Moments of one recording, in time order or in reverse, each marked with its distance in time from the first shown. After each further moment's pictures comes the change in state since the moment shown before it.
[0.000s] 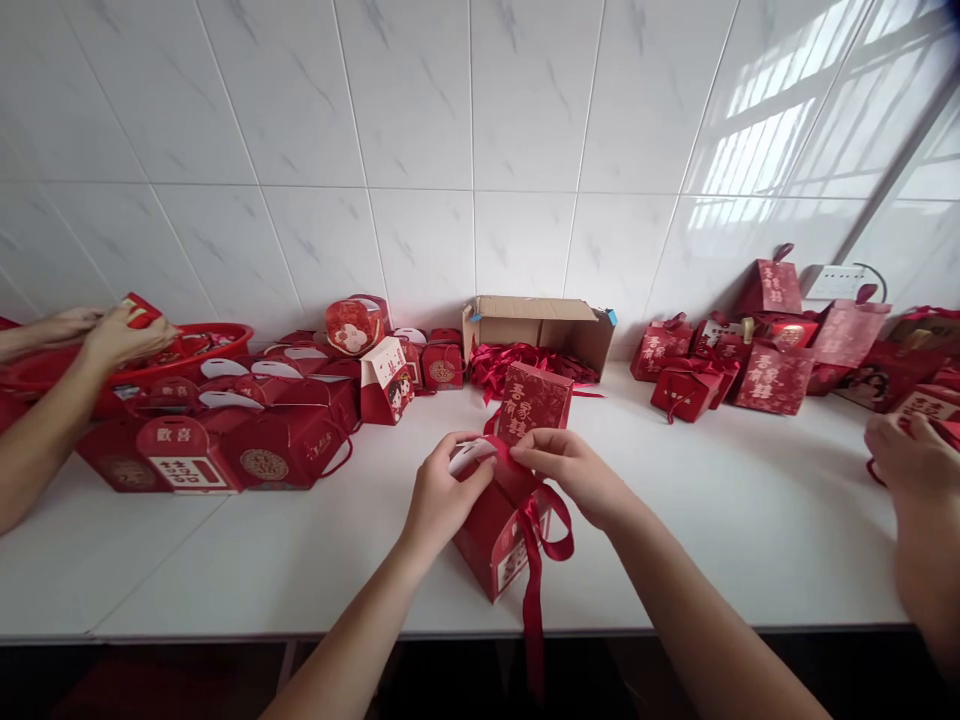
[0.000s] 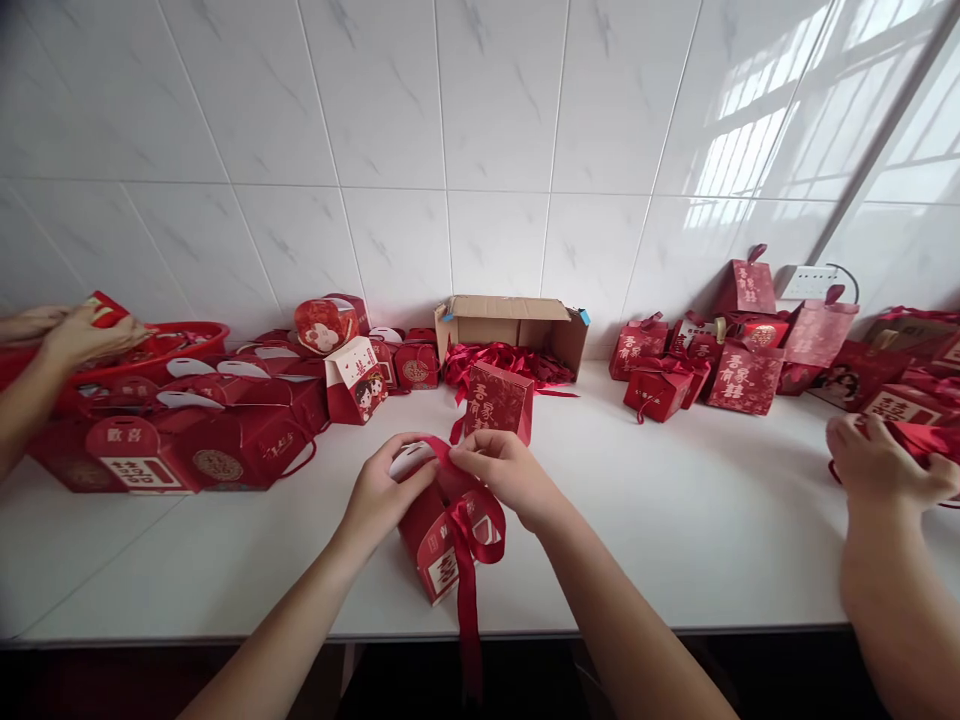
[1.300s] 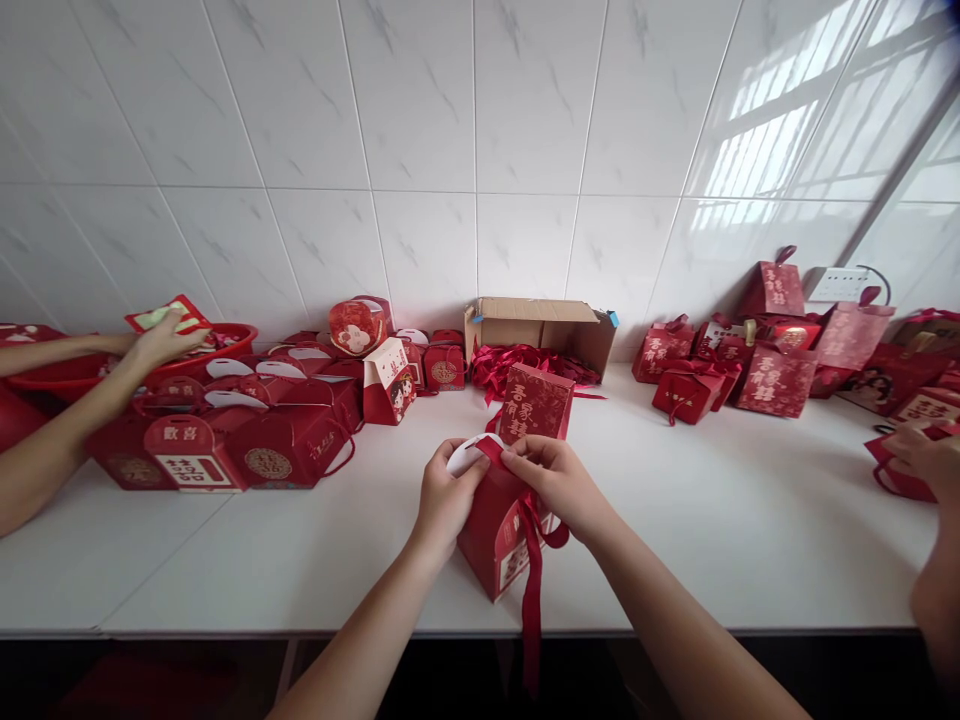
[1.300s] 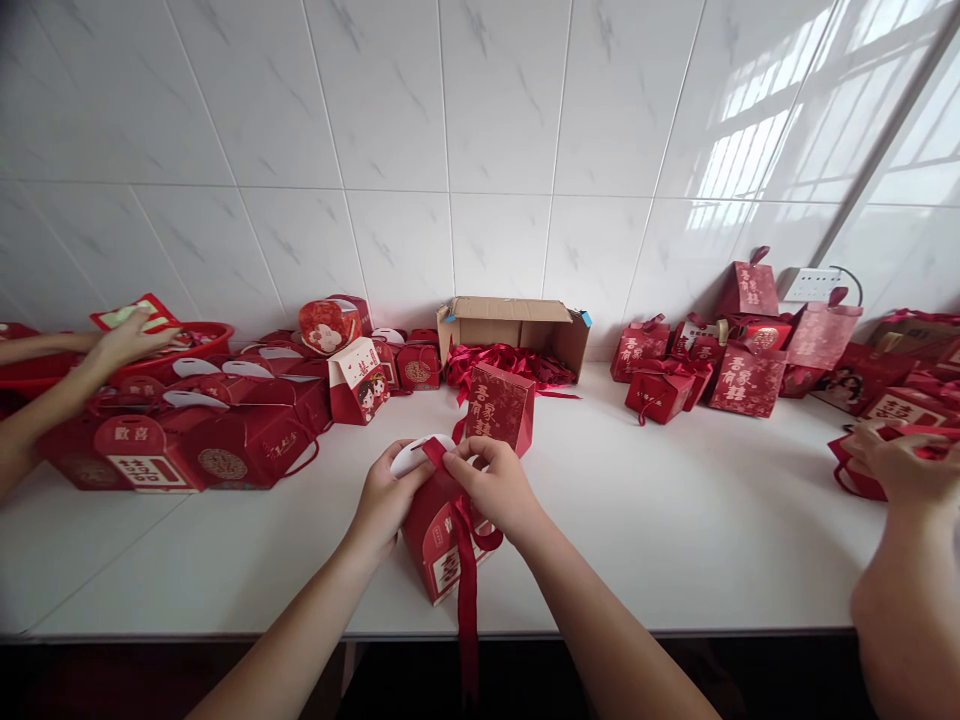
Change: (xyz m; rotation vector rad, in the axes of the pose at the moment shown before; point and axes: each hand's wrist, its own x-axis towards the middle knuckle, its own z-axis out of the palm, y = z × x) left_hand 0.000 -0.011 0.014 -0.432 0.112 -0.297; right_hand 0.005 0.020 0.014 -0.217 0.149 -0.067
